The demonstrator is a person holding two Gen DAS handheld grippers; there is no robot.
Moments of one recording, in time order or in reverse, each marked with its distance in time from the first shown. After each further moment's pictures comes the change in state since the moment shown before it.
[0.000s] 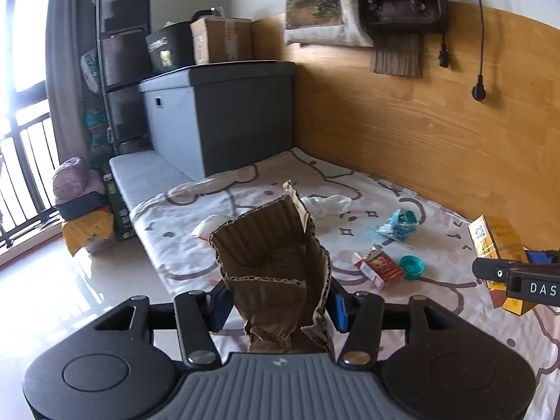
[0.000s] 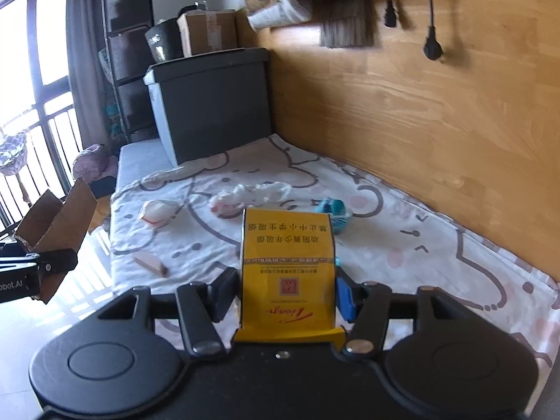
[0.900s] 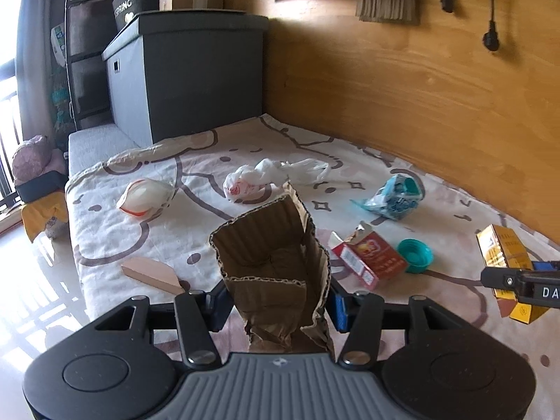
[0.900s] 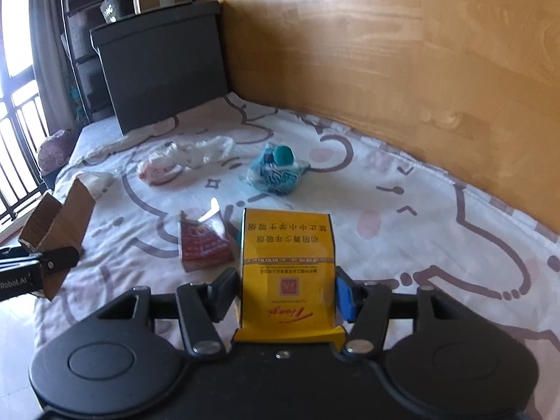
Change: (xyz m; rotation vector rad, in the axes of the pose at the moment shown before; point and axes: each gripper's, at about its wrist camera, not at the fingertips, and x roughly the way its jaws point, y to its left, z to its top) left arm 0.147 -0.052 -0.031 -0.008 0.040 -0.085; right arm 0.115 -0.078 -0.033 0.052 0.084 -0.056
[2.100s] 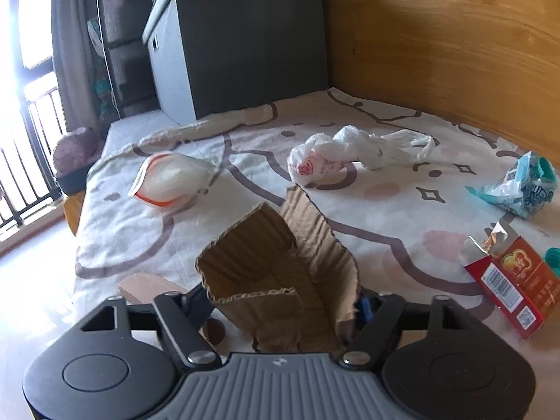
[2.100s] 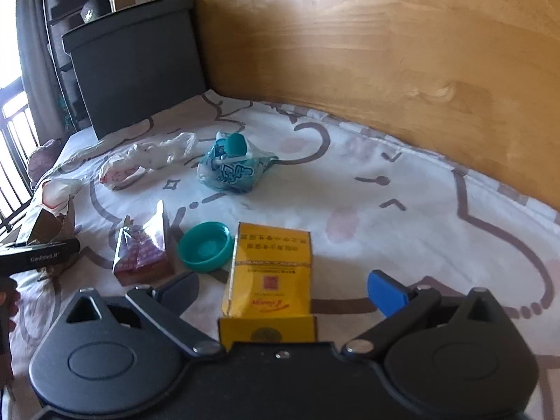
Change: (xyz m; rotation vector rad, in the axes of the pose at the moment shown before) left arm 0.140 0.034 -0.001 -0.020 0.026 0.219; right arm 0.066 -0.049 -0.005 0.051 0.007 0.011
